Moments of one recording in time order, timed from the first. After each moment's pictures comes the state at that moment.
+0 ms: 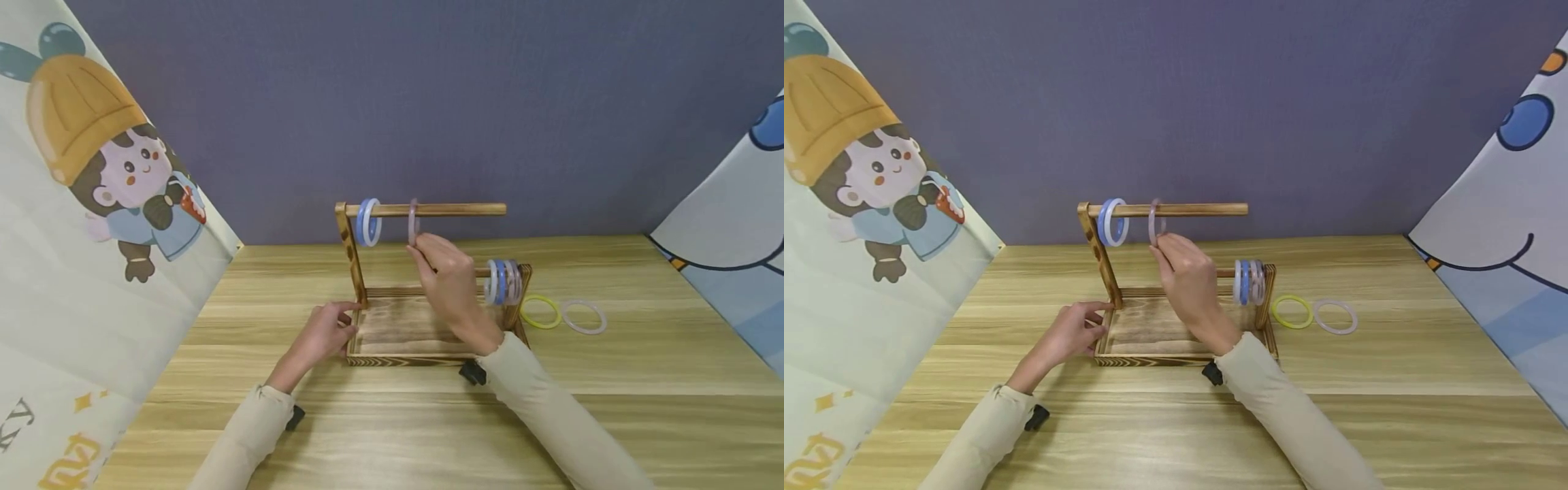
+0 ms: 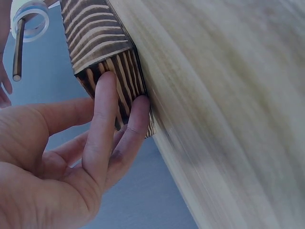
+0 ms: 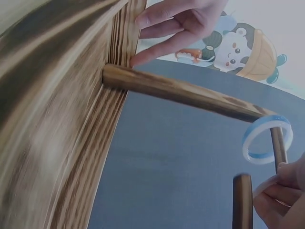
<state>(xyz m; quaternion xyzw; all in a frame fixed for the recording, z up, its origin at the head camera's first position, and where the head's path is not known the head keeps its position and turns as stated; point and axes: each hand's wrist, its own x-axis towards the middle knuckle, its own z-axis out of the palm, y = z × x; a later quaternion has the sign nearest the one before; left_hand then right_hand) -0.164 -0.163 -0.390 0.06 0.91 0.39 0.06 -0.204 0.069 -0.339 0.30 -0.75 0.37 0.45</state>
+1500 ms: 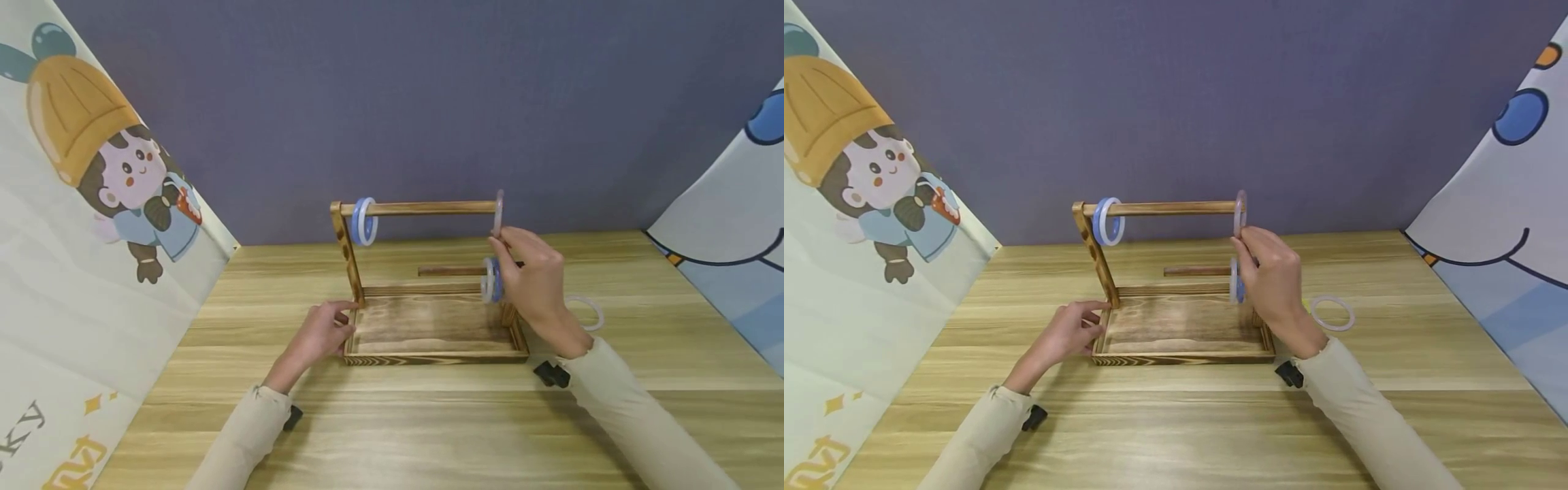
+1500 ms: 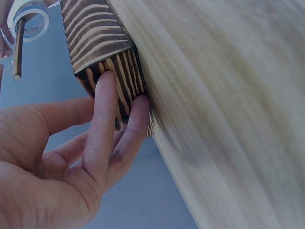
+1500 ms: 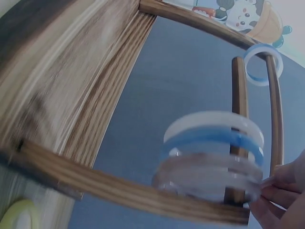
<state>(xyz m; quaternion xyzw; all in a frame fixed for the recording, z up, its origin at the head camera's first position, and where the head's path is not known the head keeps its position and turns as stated) -0.164 -0.163 -0.390 0.05 0.92 0.38 0.07 -0.199 0.178 -0.340 0.23 -0.77 0.34 0.49</state>
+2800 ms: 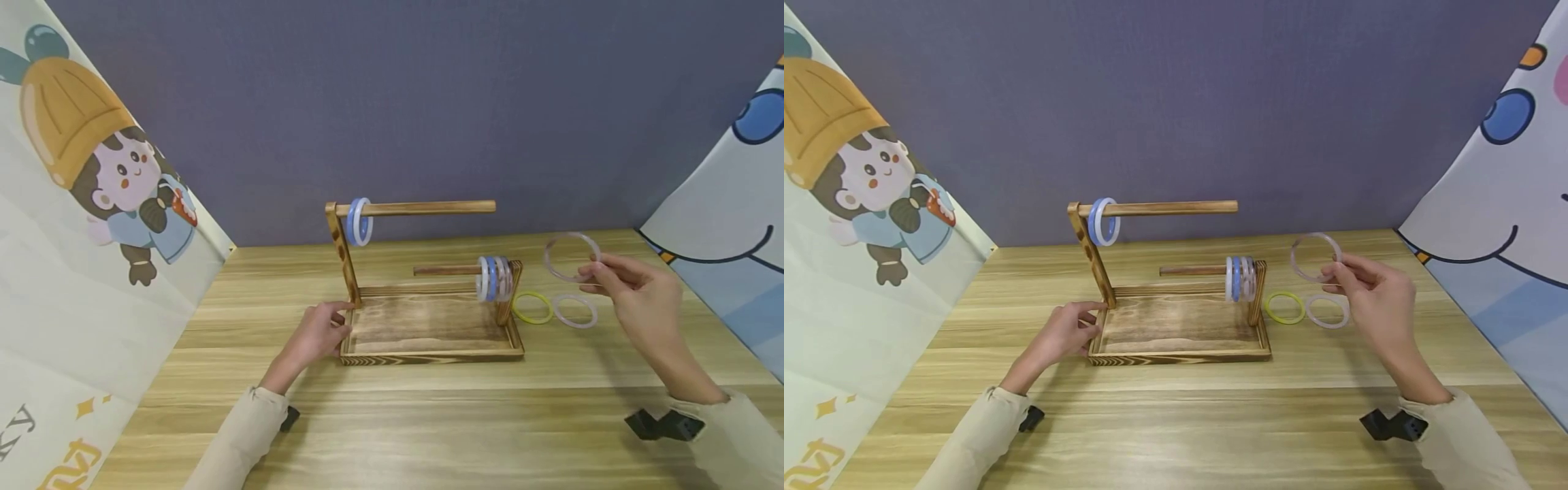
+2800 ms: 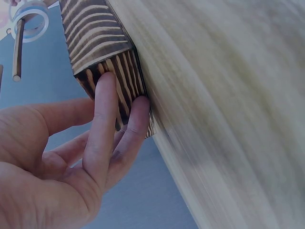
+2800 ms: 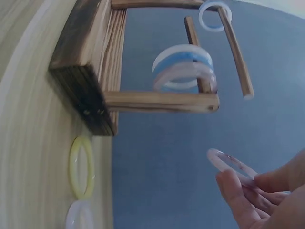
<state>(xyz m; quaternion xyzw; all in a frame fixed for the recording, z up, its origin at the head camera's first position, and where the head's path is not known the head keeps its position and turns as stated) -0.167 -0.163 -0.391 0.06 0.92 0.38 0.07 -0.144 0.301 -0.351 0.11 -0.75 0.60 0.27</state>
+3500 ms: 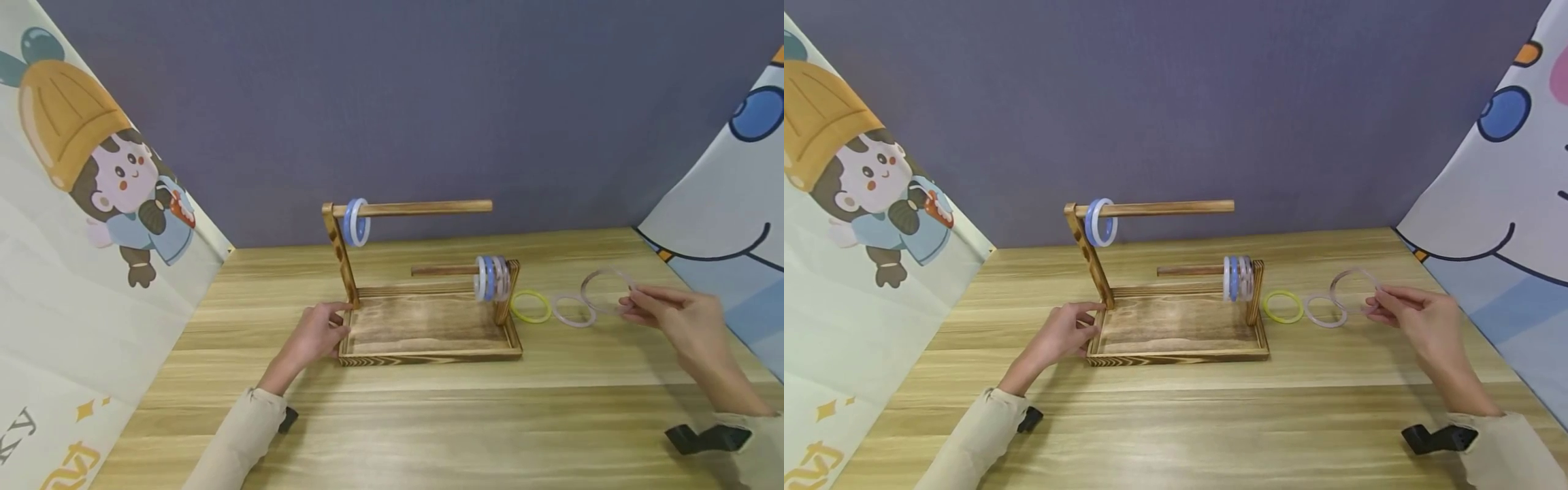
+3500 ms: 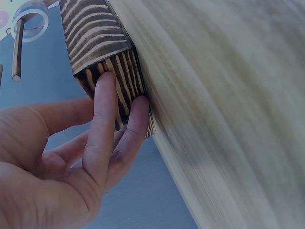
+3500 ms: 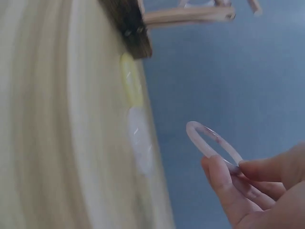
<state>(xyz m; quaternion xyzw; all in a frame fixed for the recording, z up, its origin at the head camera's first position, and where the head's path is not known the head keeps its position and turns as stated) -0.165 -0.162 -0.389 0.06 0.92 0.38 0.07 -0.136 0.385 -0.396 -0.02 -0.69 0.71 0.12</state>
